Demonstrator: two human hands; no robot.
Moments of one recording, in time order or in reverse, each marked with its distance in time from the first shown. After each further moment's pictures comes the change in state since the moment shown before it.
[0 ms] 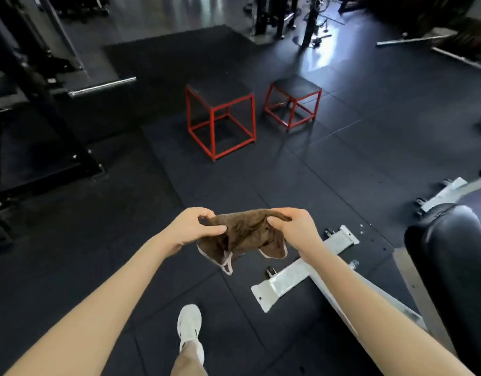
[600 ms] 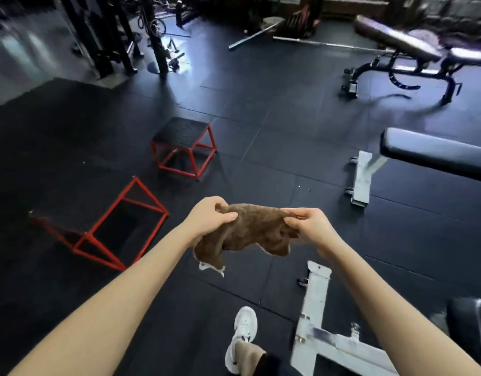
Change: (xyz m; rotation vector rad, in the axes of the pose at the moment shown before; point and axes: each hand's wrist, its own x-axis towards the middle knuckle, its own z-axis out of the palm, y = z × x) left_hand 0.523 0.343 0.050 0.382 -0.333 0.372; right_hand 0.402 -0.034 -0.262 0.250 0.476 0.266
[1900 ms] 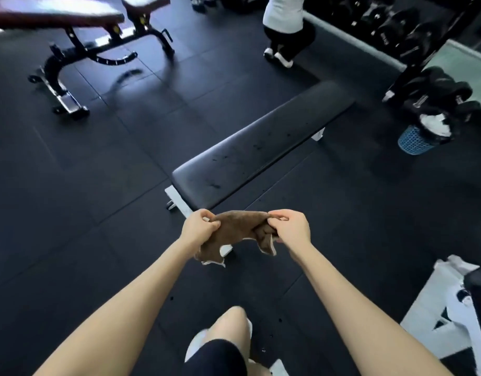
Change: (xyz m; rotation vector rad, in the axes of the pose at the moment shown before) left_hand 0.746 0.516 0.528 0.282 -0.786 0.277; right_hand 0.491 0.088 -0.639 0.406 1.162 0.638
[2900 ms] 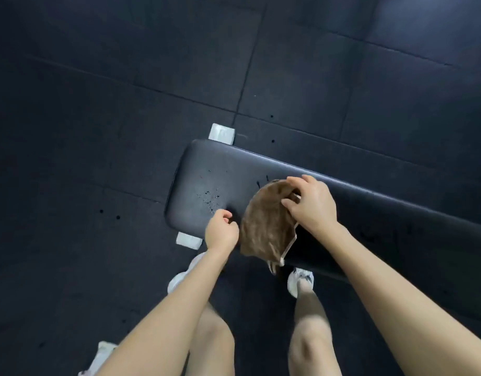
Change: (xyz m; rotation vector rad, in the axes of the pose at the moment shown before) left_hand 0.424 0.028 0.138 -0.639 0.522 -0.920; right_hand 0.548 -0.139 0.211 -1.153 -0.793 -0.815
